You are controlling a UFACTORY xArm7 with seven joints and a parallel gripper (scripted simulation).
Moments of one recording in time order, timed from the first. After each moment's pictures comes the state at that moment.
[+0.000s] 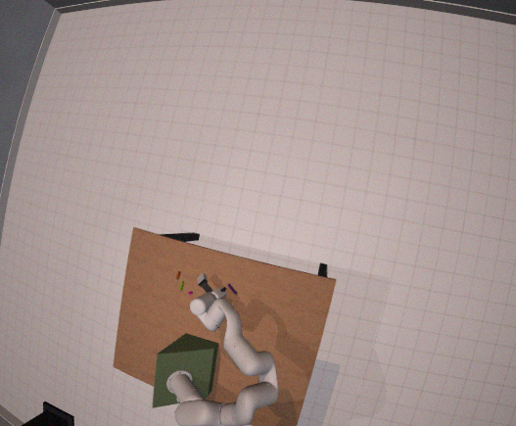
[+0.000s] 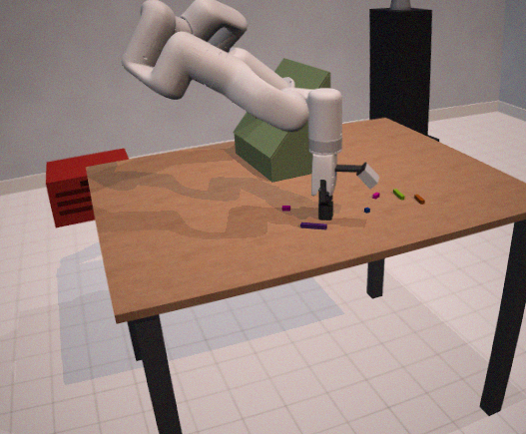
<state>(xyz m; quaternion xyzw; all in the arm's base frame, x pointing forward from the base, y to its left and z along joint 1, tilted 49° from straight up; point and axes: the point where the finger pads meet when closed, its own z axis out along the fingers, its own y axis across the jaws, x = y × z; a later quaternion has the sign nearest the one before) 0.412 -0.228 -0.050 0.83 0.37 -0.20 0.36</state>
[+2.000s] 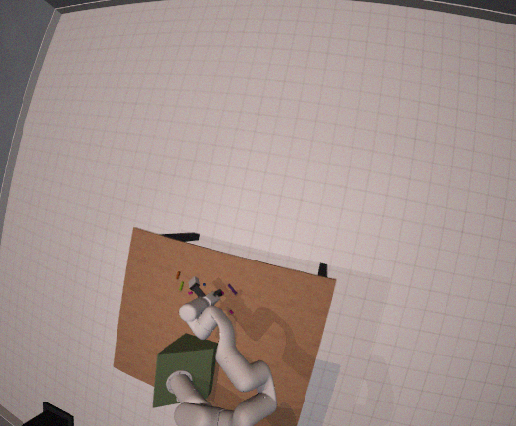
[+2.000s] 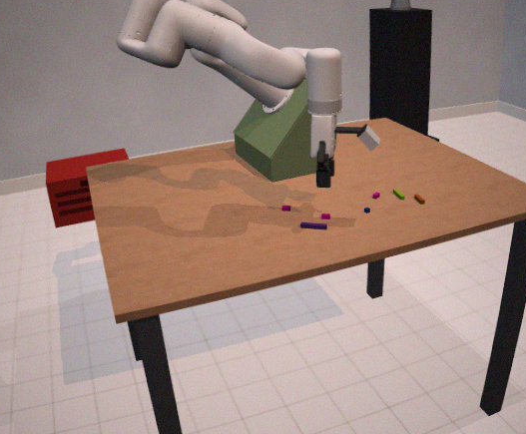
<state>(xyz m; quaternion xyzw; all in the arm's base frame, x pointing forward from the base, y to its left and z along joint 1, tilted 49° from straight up) 0.418 -0.161 0.009 0.83 0.37 -0.20 0.36</state>
